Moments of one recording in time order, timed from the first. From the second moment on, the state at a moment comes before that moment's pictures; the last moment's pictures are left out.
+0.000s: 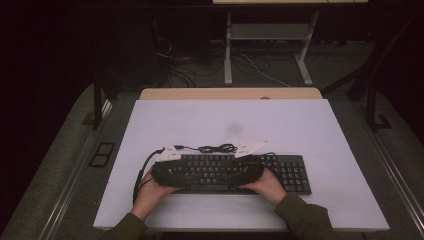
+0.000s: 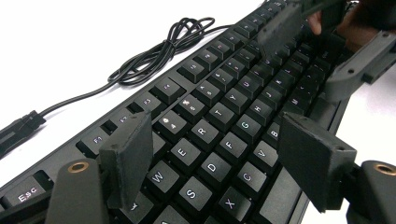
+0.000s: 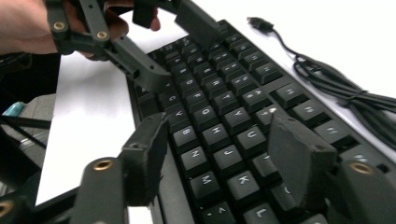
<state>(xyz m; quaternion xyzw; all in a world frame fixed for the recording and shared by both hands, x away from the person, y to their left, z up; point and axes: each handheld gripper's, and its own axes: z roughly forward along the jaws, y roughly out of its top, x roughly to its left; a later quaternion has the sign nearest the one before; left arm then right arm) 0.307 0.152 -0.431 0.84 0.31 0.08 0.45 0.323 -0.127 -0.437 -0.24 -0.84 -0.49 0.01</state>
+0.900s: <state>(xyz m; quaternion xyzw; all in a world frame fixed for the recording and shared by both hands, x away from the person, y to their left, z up) 0.296 0.150 -0.422 0.85 0.28 0.06 0.45 0.332 -0.159 -0.431 -0.27 -0.82 -0.51 -0.02</state>
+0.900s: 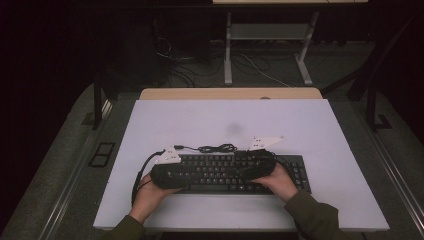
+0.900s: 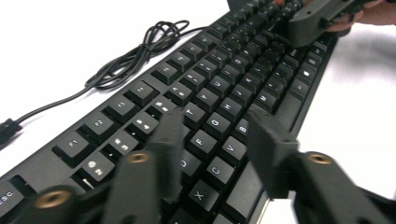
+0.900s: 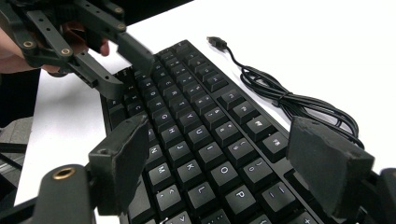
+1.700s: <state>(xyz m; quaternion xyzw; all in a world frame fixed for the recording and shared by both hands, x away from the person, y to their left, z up) 0.299 0.145 -0.432 0.87 0.26 0.03 0.41 0.333 -0.159 -0.433 -0.27 -0.82 -0.50 -0.02</state>
